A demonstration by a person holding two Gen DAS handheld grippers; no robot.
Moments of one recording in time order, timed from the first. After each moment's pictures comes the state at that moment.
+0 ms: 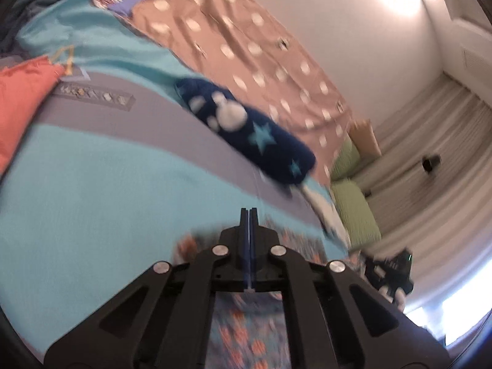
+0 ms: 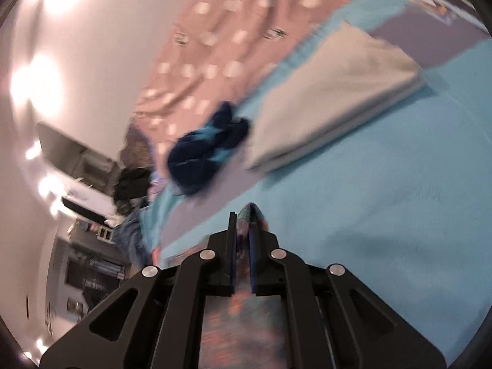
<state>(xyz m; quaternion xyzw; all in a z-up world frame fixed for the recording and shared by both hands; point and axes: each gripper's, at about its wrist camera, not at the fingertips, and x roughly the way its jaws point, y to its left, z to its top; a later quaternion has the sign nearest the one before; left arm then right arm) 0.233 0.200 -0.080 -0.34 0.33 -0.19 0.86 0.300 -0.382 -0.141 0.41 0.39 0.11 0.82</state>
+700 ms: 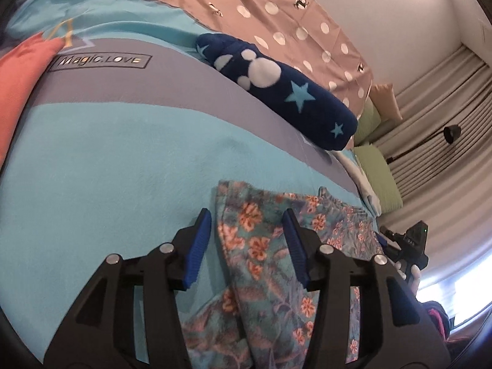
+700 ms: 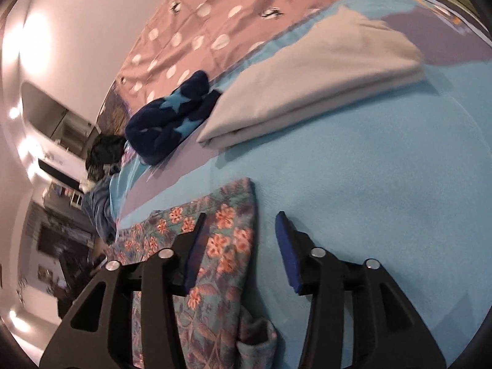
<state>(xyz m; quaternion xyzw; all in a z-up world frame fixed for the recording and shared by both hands) 0.262 0.196 -0.127 -0.28 0.43 -0.21 0.83 0.311 -0.376 -0.161 0.31 0.43 0.13 0.84</state>
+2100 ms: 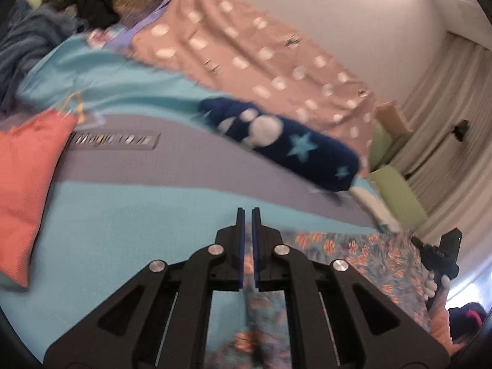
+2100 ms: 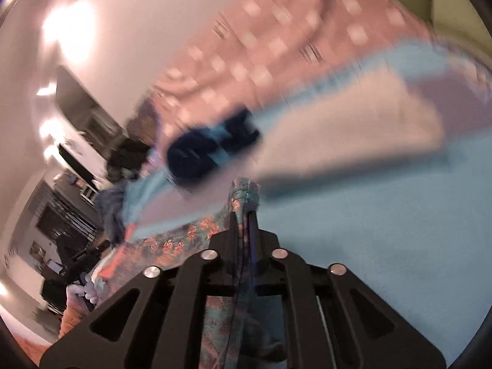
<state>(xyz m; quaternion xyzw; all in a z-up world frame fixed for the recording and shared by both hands) 0.267 0.205 -0.095 -0.23 0.35 -0.14 0.90 0.308 -0.375 -0.144 0.28 0.37 0.16 0.87</state>
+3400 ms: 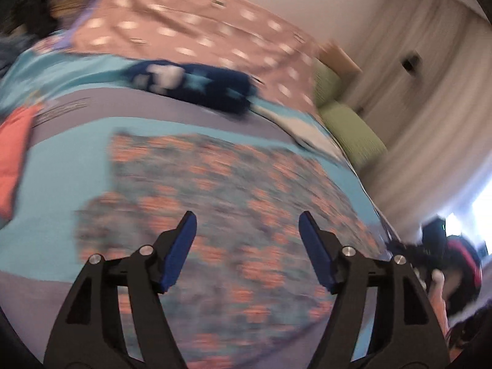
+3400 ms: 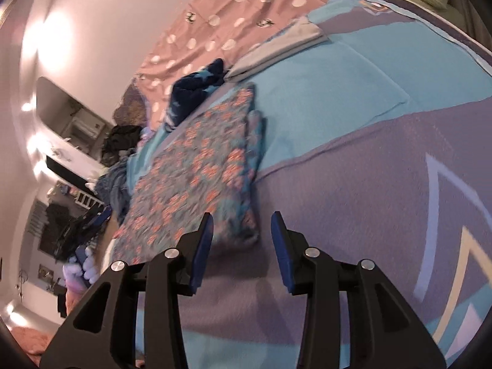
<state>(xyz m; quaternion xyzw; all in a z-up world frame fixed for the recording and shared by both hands) 0.114 0.079 -0.036 -0.13 0.39 -0.29 0.87 0.056 -0.373 -0.126 0.32 0.40 0.13 0.85</state>
